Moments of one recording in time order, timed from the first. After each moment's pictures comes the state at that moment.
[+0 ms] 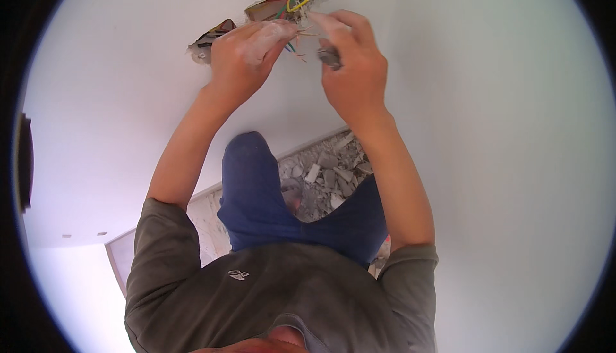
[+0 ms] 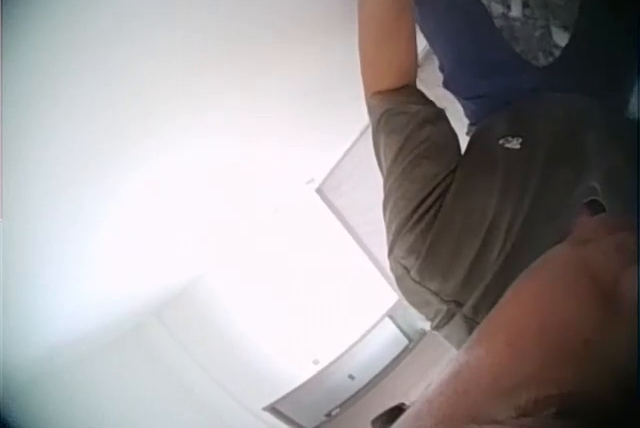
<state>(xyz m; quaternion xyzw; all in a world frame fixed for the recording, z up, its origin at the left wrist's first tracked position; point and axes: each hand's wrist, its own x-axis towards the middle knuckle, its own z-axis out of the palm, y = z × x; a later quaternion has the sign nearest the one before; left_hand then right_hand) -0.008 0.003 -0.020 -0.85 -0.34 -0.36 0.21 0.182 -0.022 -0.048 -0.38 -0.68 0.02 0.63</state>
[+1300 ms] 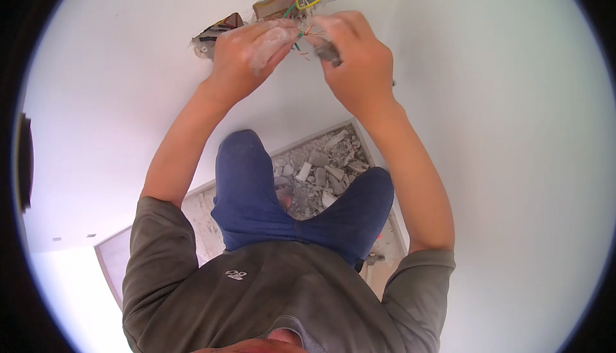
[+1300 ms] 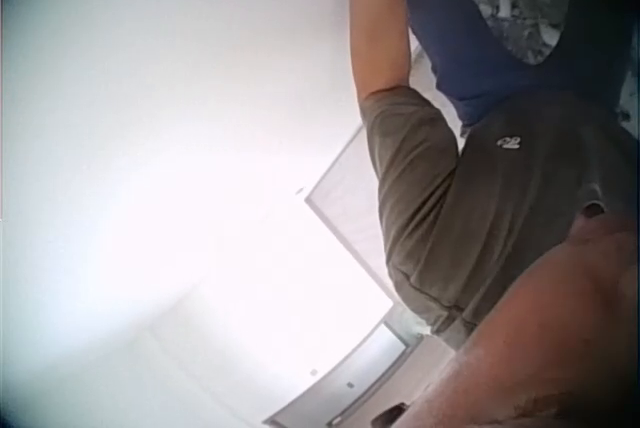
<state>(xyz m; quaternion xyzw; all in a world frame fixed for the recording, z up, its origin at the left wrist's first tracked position) -0.017 0.007 -0.026 -0.85 -0.30 -0.36 0.23 0.187 -0.009 -0.039 -0.35 -0.74 -0.09 0.57</state>
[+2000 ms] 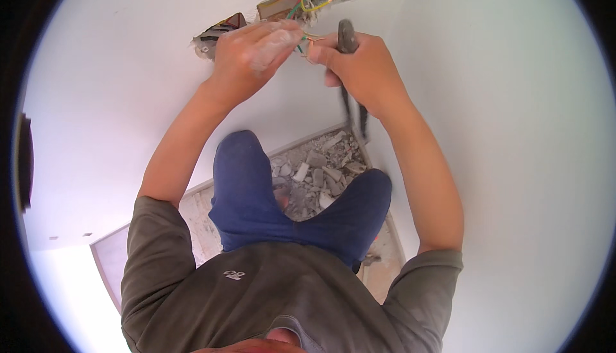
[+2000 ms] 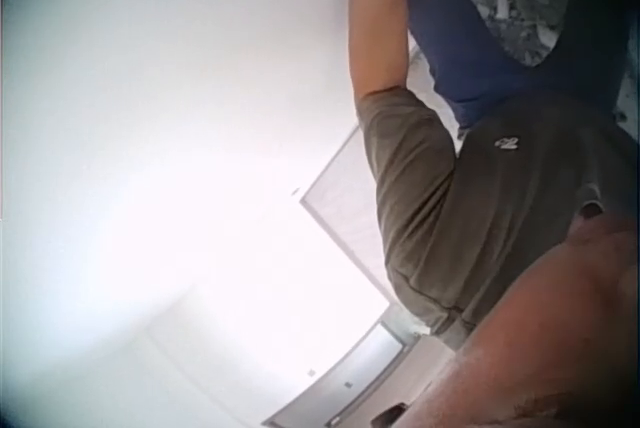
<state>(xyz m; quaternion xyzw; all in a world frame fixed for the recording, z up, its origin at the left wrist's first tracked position) -0.021 0.008 -0.026 -0.86 -0.30 -0.37 0.21 0.194 -0.022 -0.003 -0.52 -0.60 0.48 0.37</state>
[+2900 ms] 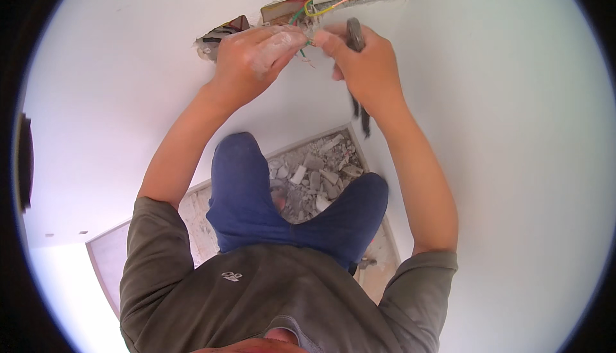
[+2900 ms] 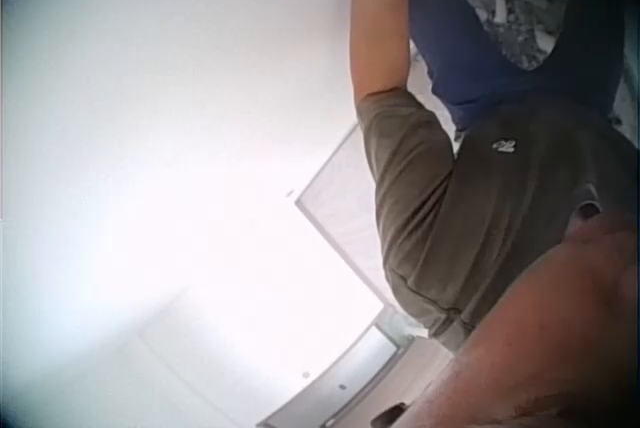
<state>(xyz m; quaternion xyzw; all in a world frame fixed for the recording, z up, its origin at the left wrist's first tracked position) -0.021 0.009 -0.030 -0.85 -0.31 -0.39 0.19 0.189 -0.016 -0.014 -0.49 -0.58 0.46 0.46</state>
